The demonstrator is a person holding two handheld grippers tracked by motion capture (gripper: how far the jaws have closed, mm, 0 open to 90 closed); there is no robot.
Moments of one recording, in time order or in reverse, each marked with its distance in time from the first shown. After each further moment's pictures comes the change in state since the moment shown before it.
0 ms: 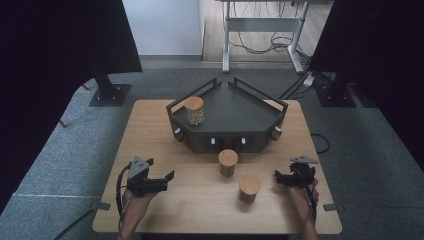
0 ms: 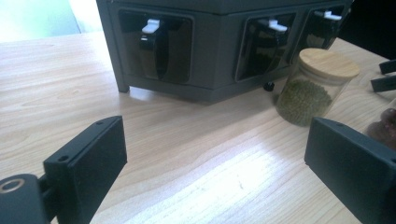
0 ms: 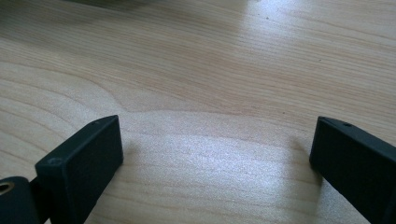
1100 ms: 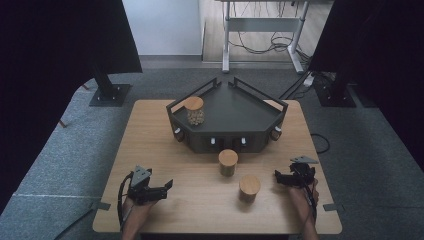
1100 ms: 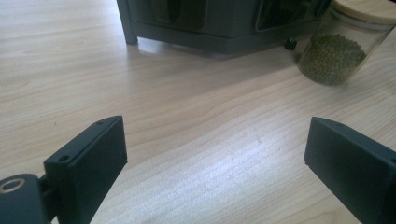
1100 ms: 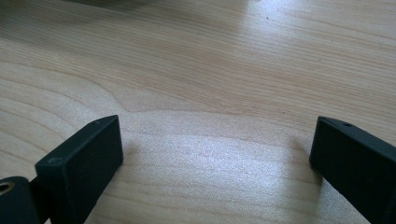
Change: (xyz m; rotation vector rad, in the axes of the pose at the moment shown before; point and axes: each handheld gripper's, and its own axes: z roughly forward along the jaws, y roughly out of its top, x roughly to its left) left arm 0.002 -0.036 0.007 0.089 0.043 -0.020; right arm 0.000 0.000 0.000 0.000 0.000 0.000
